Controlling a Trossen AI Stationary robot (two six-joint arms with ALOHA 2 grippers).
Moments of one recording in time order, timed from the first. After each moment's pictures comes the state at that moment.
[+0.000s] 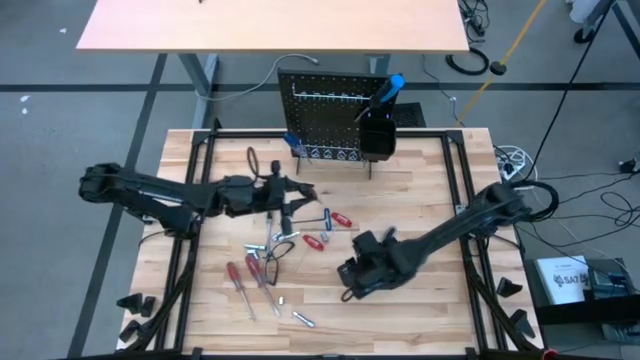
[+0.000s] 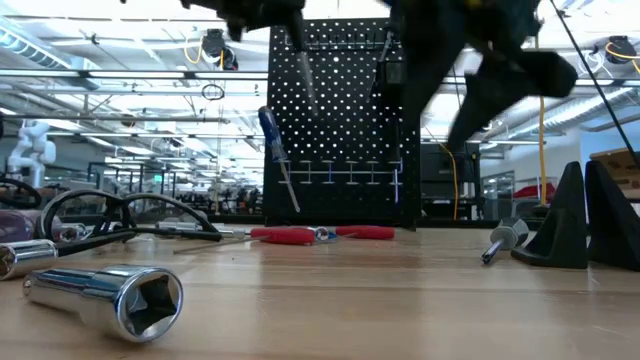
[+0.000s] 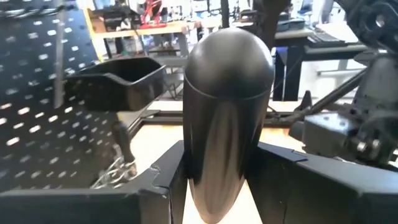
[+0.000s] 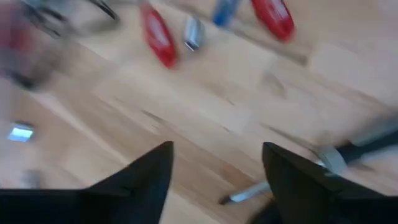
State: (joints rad) left arm -0.07 1.19 0.77 0.31 -0.26 0.08; right arm 0.47 1.84 1.40 -0.88 0.42 1.54
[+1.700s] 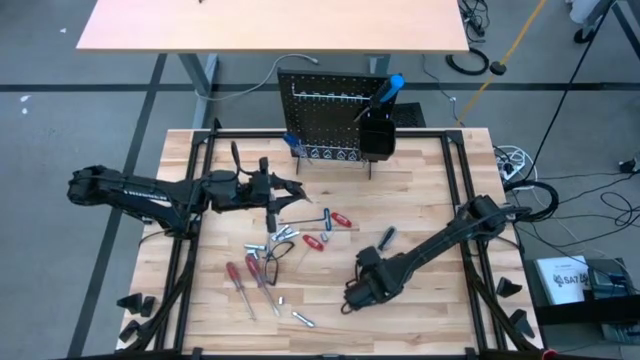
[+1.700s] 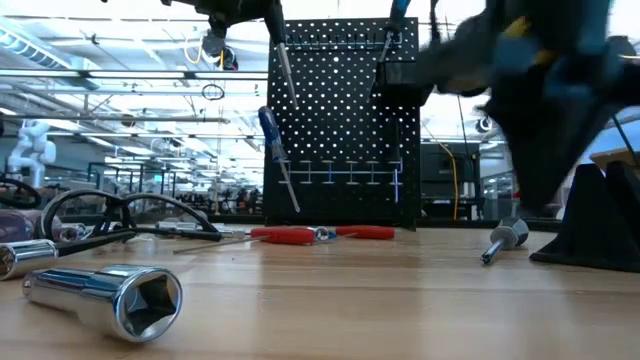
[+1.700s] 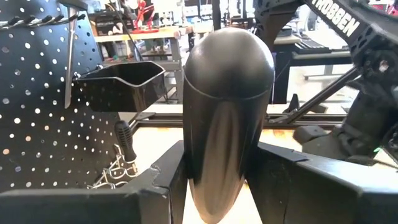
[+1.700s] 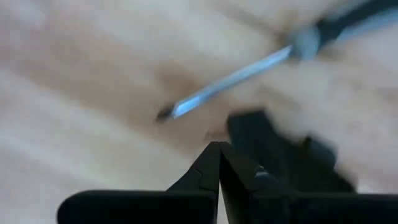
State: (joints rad) left arm -0.04 1.06 0.72 0.25 -0.19 0.08; right arm 0.50 2.01 1.48 -1.11 0.17 1.64
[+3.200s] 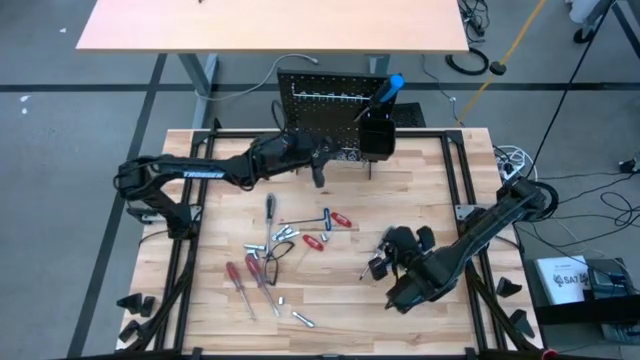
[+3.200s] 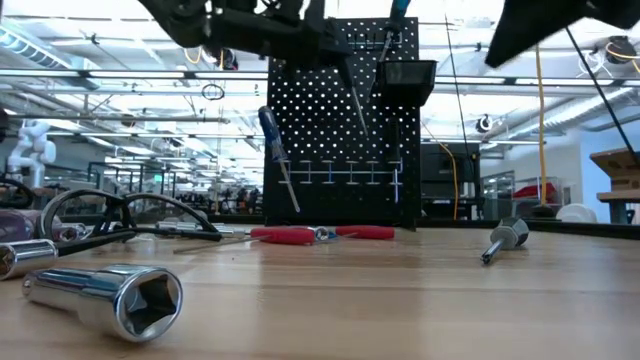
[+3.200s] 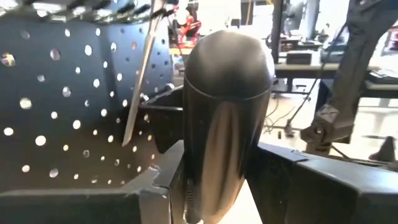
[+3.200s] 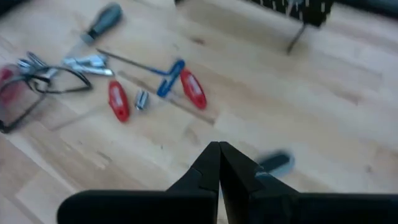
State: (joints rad) left arm 0.30 1.57 1.00 0.58 -0.01 0.07; right arm 0.66 1.67 1.38 -1.31 0.80 1.75
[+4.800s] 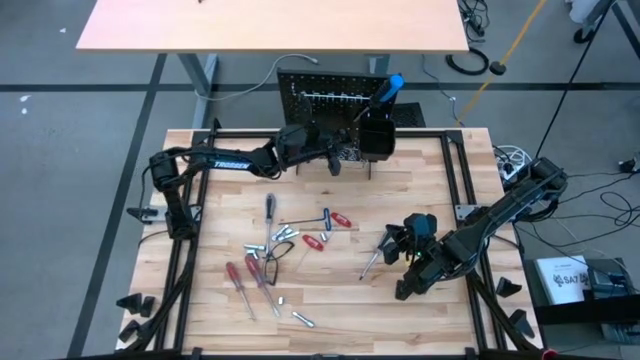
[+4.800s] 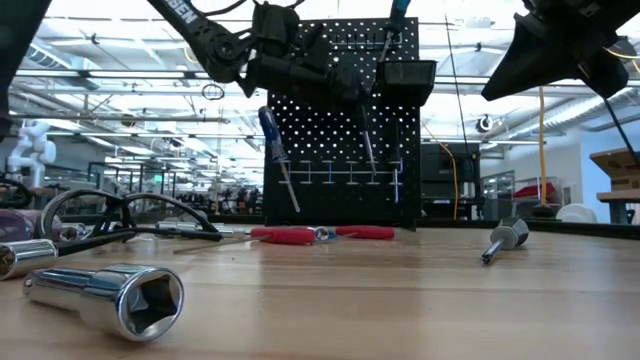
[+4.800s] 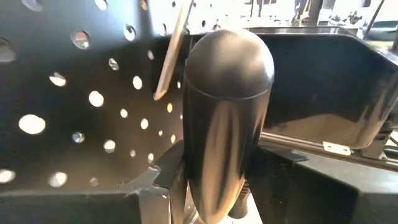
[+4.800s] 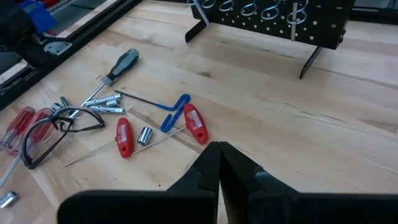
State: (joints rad) left arm 0.39 1.82 1.13 0.61 0.01 0.03; right arm 0.64 1.38 0.92 -0.85 0.97 1.63
